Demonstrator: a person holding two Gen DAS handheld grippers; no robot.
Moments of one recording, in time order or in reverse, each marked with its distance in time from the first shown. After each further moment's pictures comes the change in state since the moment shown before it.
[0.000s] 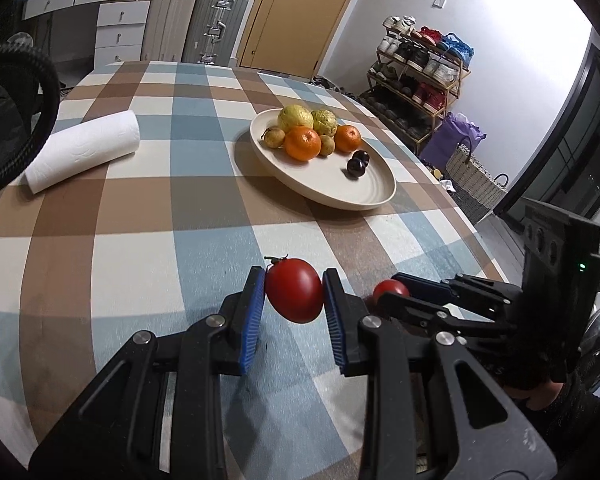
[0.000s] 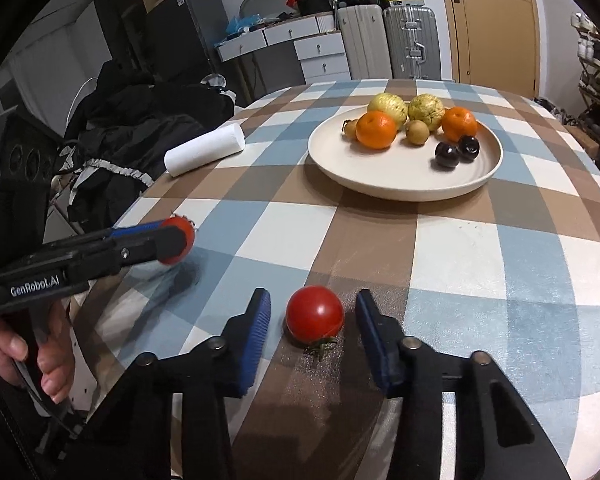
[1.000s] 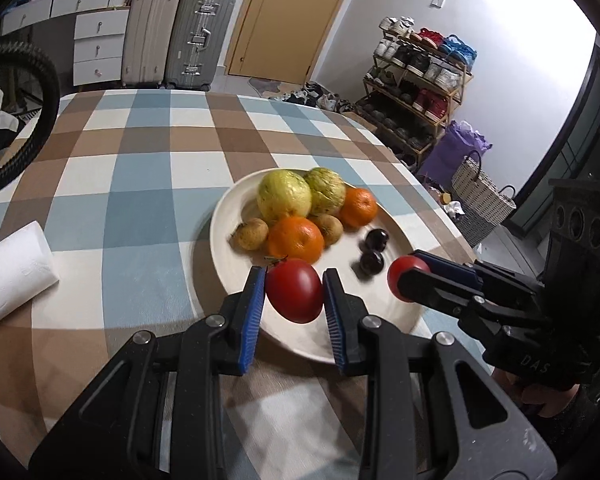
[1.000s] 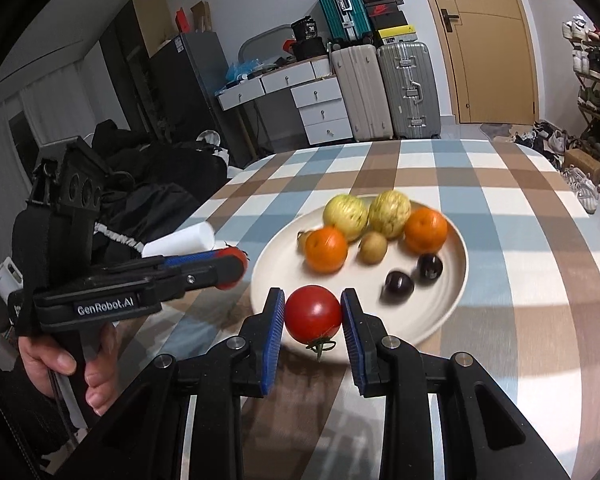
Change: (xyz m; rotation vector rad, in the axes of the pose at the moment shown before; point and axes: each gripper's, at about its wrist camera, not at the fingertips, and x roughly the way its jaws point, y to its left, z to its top) left arm 0.110 -0.005 0.116 0.021 -0.019 -0.012; right arm 0.006 -0.071 0.096 0.027 -0.168 0.053
